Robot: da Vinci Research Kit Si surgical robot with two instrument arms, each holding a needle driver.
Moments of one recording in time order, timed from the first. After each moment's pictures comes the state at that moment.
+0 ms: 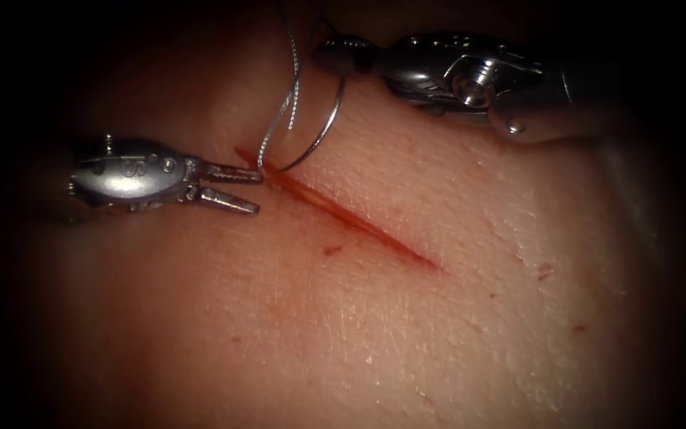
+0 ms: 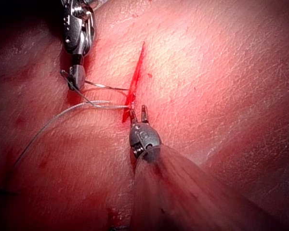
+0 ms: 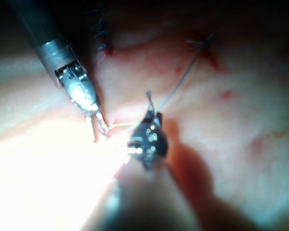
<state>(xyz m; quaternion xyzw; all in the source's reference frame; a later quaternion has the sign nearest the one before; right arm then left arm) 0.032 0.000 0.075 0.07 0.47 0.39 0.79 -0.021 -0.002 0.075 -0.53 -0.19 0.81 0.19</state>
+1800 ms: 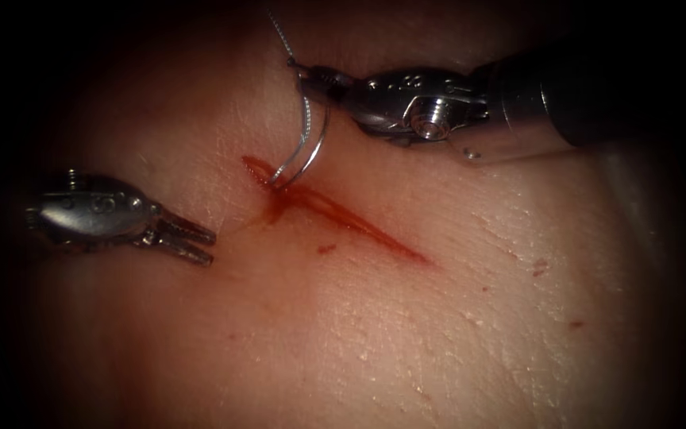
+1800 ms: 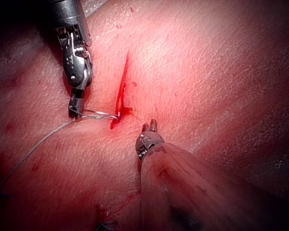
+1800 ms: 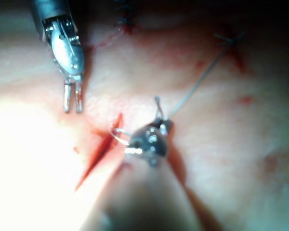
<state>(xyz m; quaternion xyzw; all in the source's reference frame) 0.034 -0.003 0.082 -0.01 0.42 0.30 0.86 -0.018 -0.006 0.072 -0.42 -0.26 0.85 0.19</state>
